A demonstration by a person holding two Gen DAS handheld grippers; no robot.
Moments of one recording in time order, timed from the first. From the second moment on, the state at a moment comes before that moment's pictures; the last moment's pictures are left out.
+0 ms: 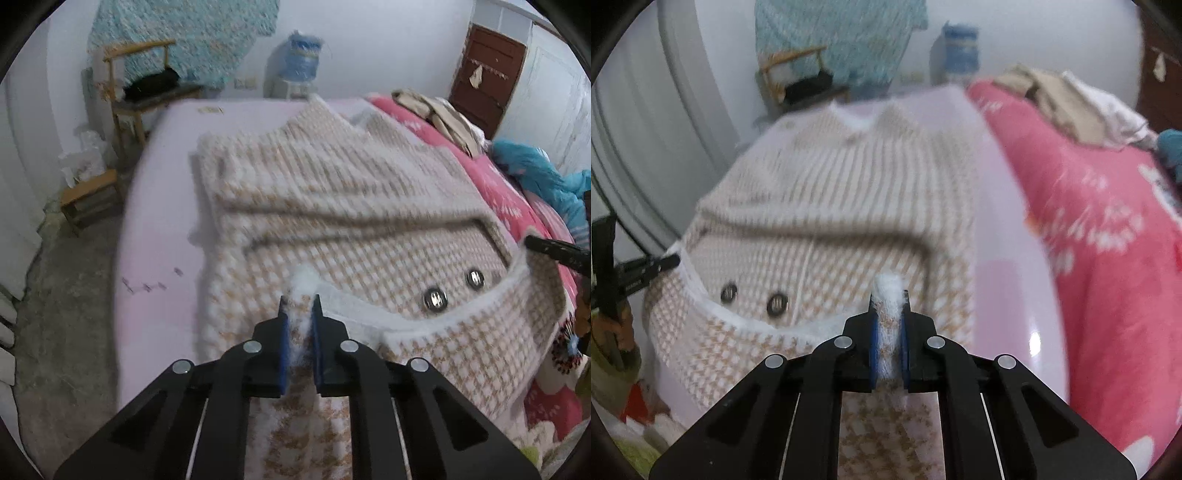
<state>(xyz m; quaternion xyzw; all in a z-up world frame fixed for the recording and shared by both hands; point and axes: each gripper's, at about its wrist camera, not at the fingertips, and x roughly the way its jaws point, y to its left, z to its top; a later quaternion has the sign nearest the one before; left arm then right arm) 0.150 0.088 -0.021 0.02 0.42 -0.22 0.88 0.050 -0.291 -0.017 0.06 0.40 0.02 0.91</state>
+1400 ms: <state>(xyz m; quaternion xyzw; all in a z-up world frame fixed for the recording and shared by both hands) 0.216 0.104 -0.047 -0.08 0.42 -0.22 0.88 0.117 -0.328 -0.067 0.15 0.42 0.00 0.89</state>
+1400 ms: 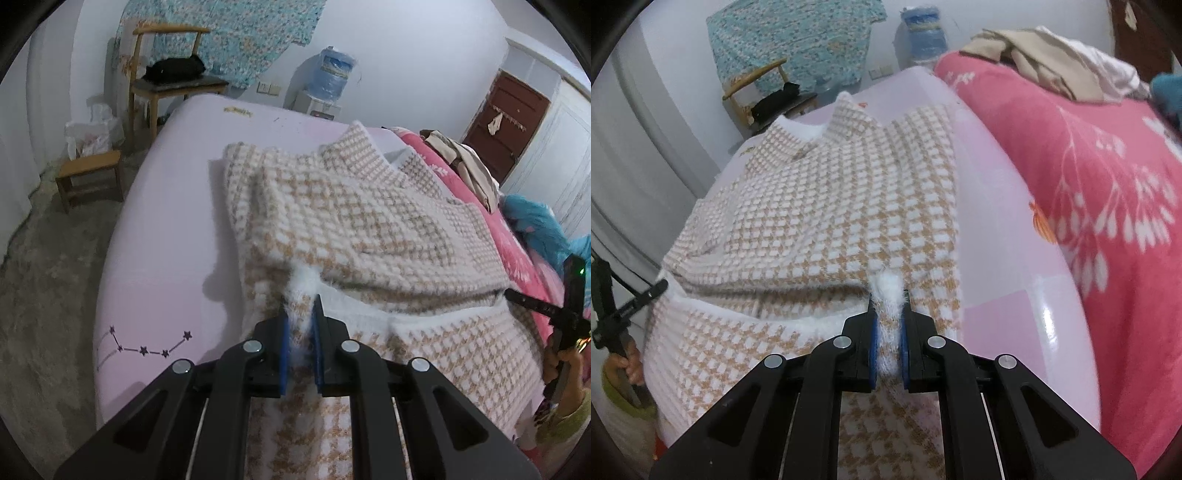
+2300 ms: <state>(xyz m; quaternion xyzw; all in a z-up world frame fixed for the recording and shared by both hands) 0.107 -0.008 -0.043 0.02 0.43 -0.35 0.83 0.081 -0.178 -0.050 0.04 0.47 0.18 0.86</state>
